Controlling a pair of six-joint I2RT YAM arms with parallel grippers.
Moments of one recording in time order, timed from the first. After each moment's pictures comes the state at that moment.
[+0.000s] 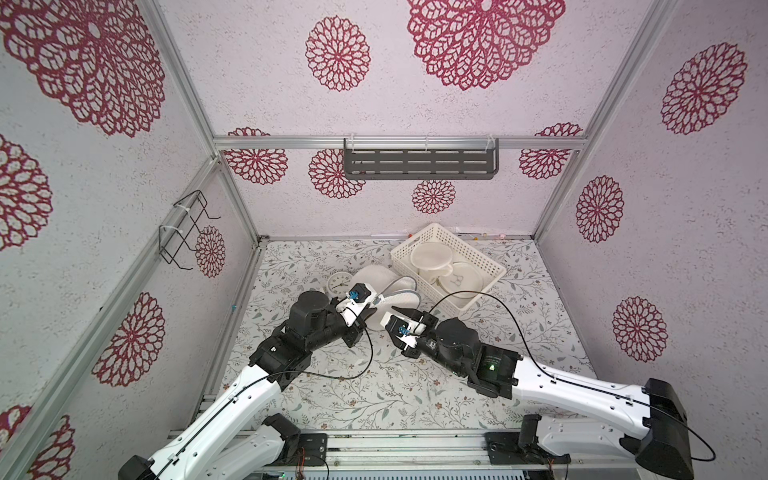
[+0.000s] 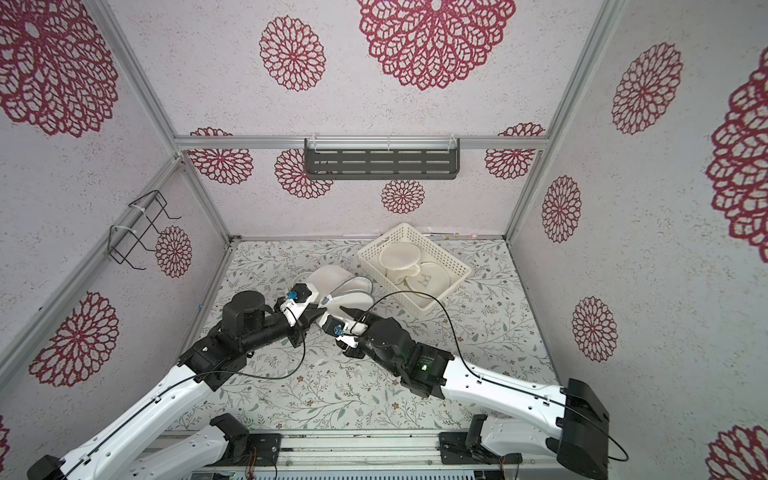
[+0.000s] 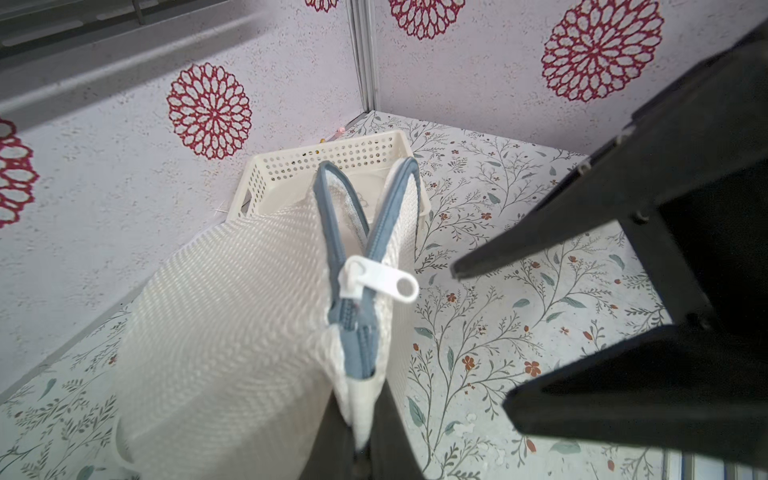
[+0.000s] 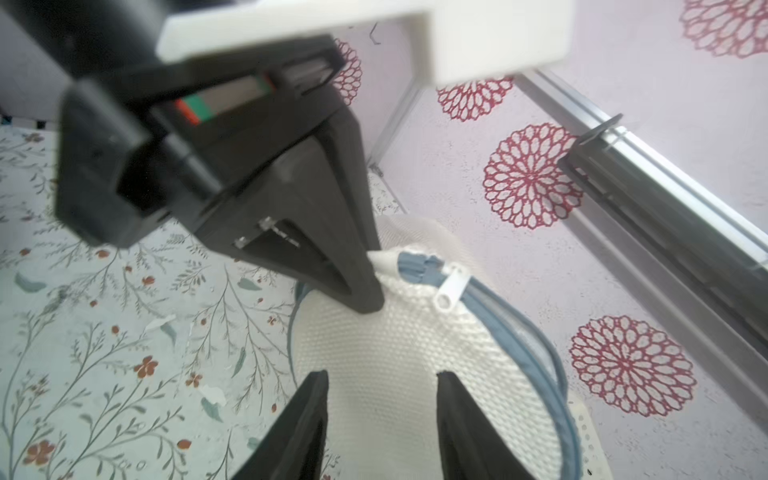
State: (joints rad) left arm -0.57 0.93 0.83 -0.28 0.26 0.22; right arm 1.10 1.18 0.88 0.11 0.29 -0.52
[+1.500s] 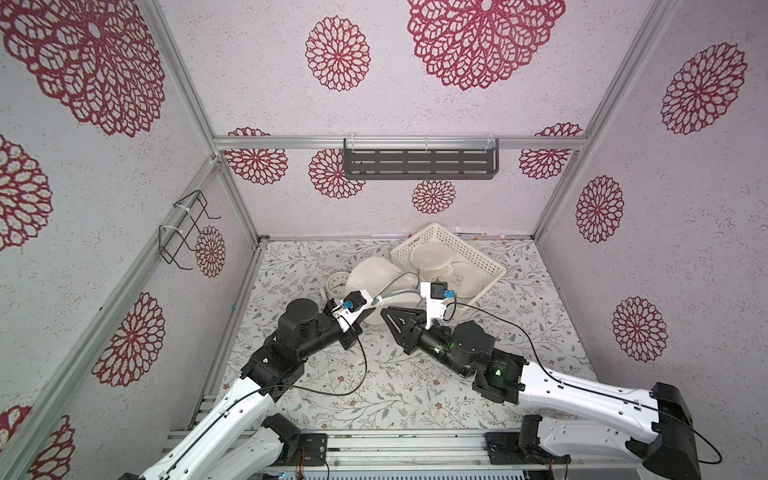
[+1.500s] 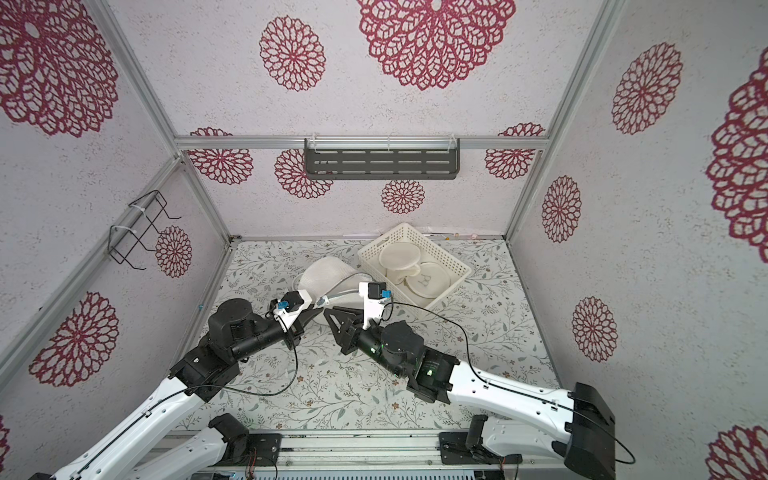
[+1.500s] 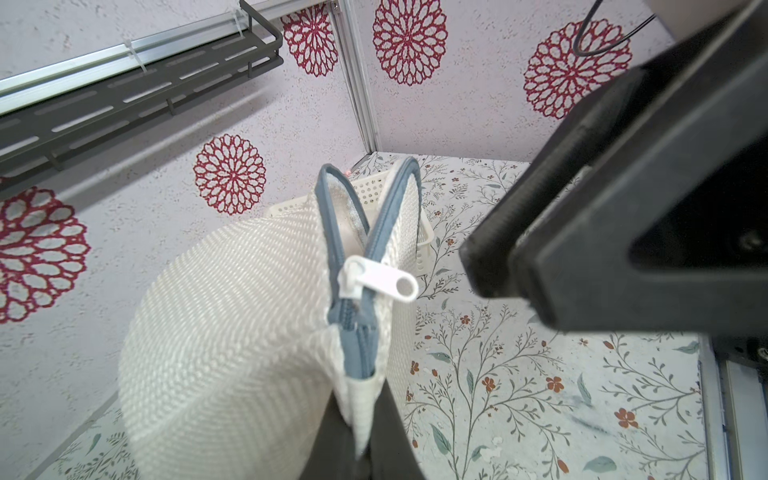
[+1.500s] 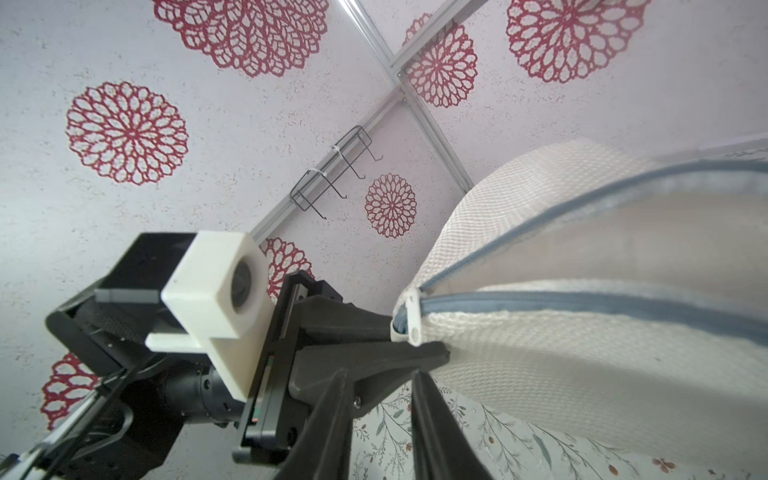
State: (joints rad) left arm -0.57 0.84 0.77 -0.18 0.28 0.31; right arm 1.11 1.14 0.85 0.32 0.21 0.69
